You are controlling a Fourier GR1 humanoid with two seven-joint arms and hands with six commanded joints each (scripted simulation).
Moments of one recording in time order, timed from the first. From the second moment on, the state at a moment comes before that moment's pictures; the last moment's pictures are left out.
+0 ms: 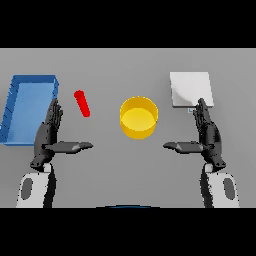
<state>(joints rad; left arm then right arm) 0.00 0.00 0.00 -1.57 0.00 0.00 0.00 0.00 0.00 0.00 -1.57 0.00 0.00 0.00</state>
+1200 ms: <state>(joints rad) -0.18 0.06 -0.05 -1.40 -0.13 -0.02 0.05 0.09 -0.07 0.10 -1.69 0.18 -0.01 -0.10</state>
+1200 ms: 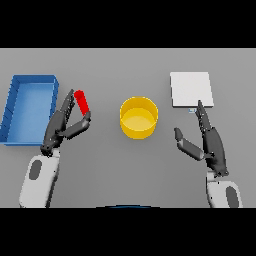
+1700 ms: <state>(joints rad) -0.39 0.06 0.03 -1.09 -0.13 0.00 -0.02 0.08 -0.07 0.09 -1.69 0.16 0.00 -0.08</state>
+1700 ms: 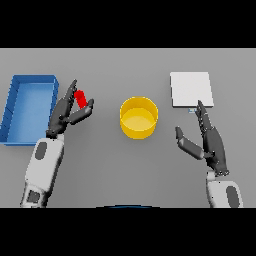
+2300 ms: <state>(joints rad) -0.52 0.04 0.08 -0.90 -0.12 0.01 -0.13 0.09 -0.08 0.08 -1.69 0.17 0.00 -0.09</state>
